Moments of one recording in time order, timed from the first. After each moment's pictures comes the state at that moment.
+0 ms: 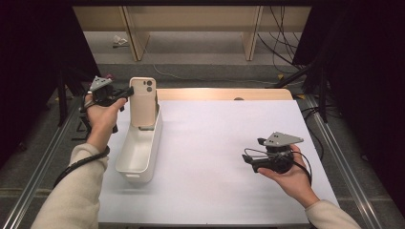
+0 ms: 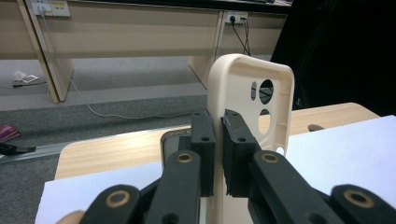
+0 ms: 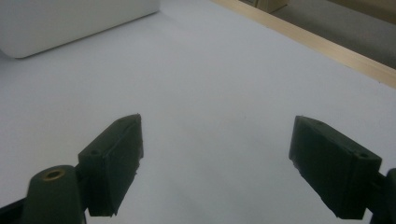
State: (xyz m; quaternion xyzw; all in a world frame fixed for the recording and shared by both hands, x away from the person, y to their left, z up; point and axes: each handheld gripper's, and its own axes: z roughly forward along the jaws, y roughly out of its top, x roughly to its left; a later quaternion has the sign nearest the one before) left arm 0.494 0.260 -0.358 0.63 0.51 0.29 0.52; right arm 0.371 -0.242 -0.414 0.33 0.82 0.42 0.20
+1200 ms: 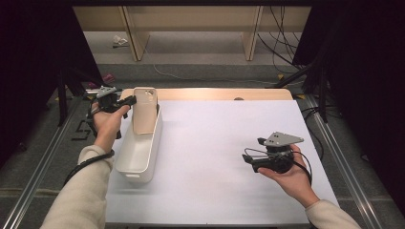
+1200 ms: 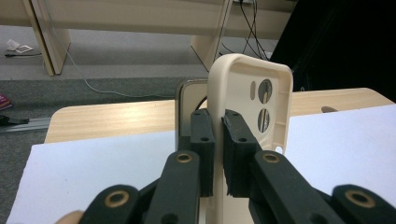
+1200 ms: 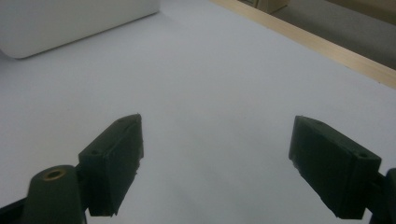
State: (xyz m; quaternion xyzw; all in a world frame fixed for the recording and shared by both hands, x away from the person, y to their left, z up) left arm 0.508 0.265 -0.401 0.63 0.53 0.26 0.50; right arm 0.371 -0.243 -0.414 0.33 0.82 0.42 0.20
